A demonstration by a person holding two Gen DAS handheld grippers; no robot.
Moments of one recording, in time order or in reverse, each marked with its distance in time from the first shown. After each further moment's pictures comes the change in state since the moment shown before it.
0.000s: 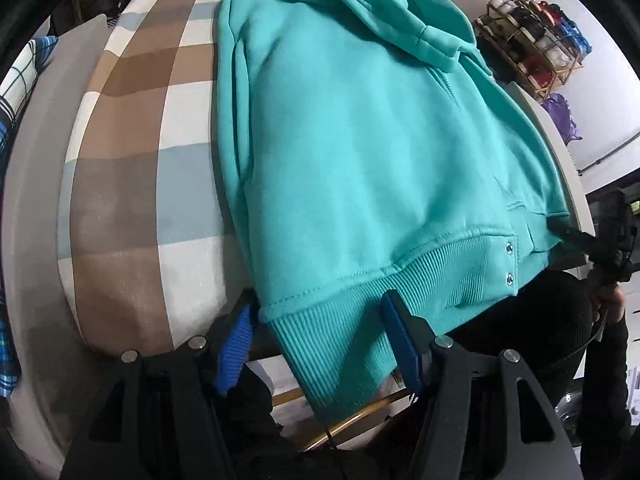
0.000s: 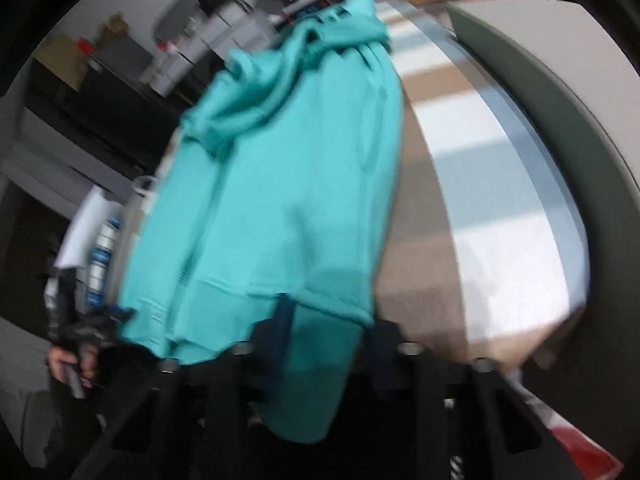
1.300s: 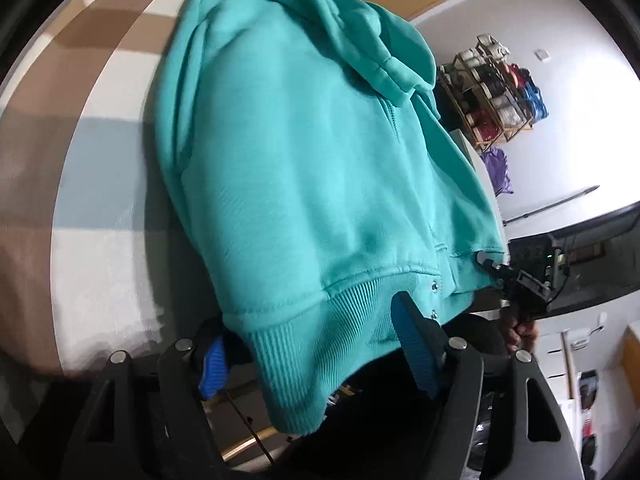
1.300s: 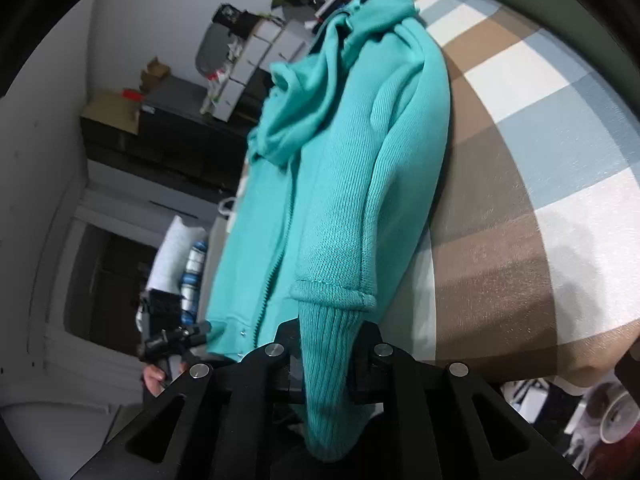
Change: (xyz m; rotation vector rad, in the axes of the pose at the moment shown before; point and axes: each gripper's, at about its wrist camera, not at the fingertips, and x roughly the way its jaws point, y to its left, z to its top) left arm 0.027 0.003 0.018 -0.154 -0.062 -0.344; right arm 0.023 0.009 0.015 0.101 -0.009 0.390
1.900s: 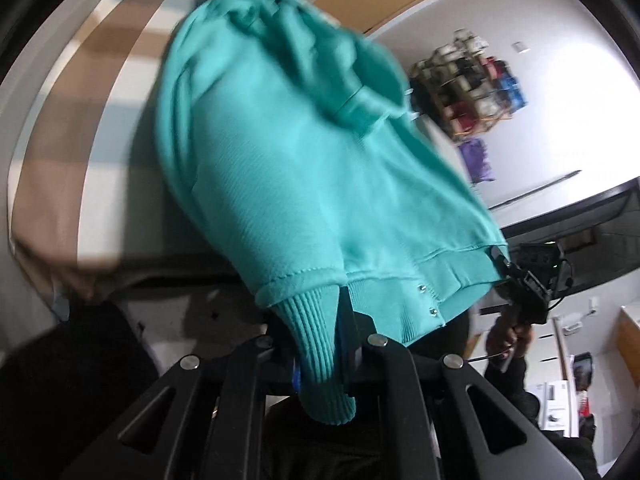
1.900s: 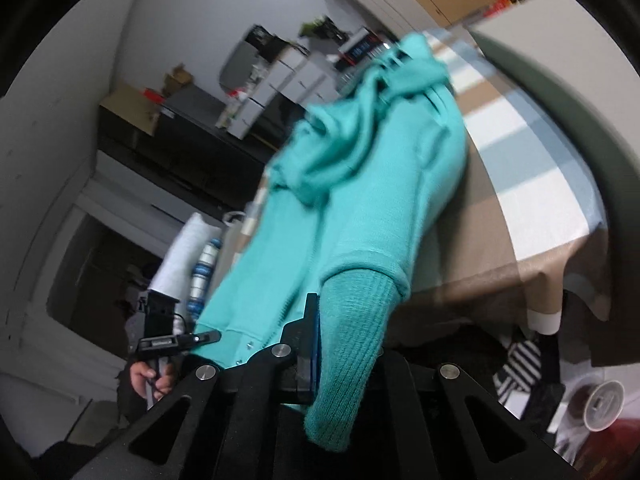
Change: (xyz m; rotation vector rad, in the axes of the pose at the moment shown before) left arm -0.058 -0.023 -0.032 0.039 -0.011 -0.070; right arm -0.091 0.050 -0.060 -0.109 -0.194 0.027
